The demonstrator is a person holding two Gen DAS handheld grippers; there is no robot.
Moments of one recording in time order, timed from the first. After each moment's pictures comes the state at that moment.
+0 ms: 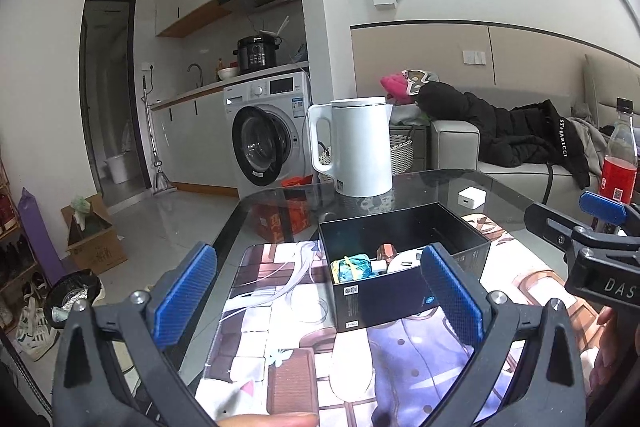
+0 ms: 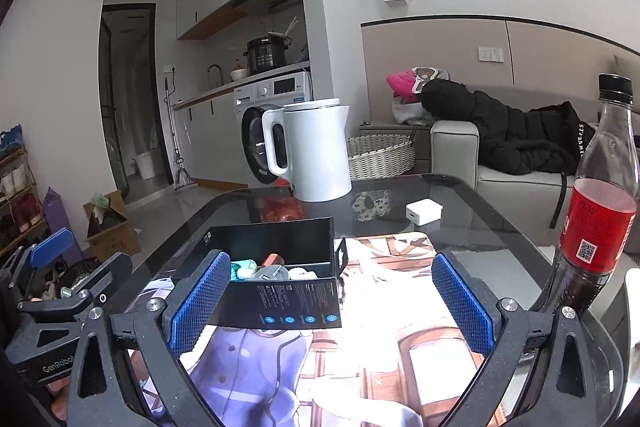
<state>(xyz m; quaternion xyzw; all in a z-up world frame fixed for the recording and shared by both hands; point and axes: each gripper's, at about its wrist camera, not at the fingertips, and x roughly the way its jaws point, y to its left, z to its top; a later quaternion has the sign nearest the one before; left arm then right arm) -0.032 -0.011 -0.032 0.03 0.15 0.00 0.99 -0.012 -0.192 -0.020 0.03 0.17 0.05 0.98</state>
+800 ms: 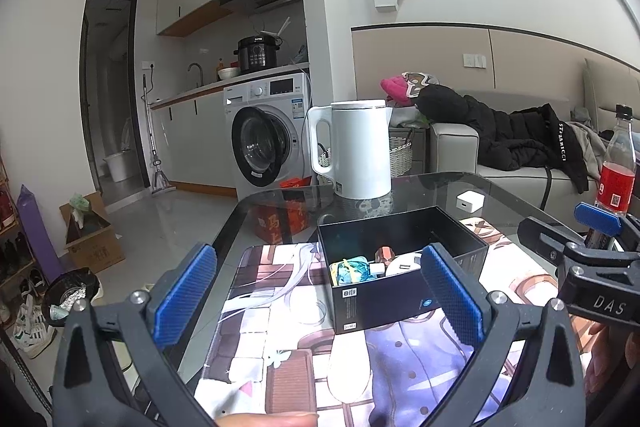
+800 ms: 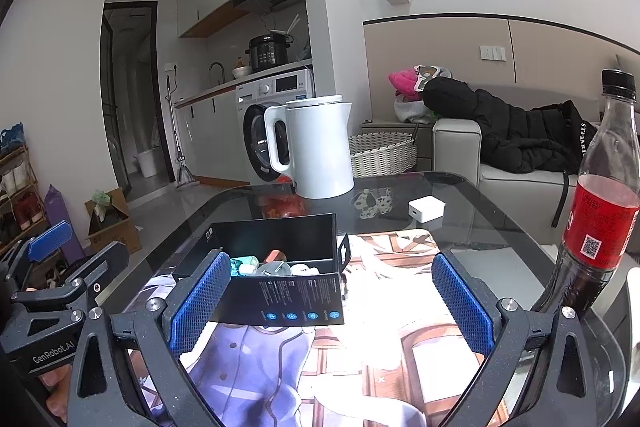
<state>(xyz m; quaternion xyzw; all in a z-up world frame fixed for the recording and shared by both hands) -0.033 -0.010 -0.029 0.03 0.14 0.00 0.99 -0.013 -0.191 -0.023 0.02 0.18 0.05 0.98</state>
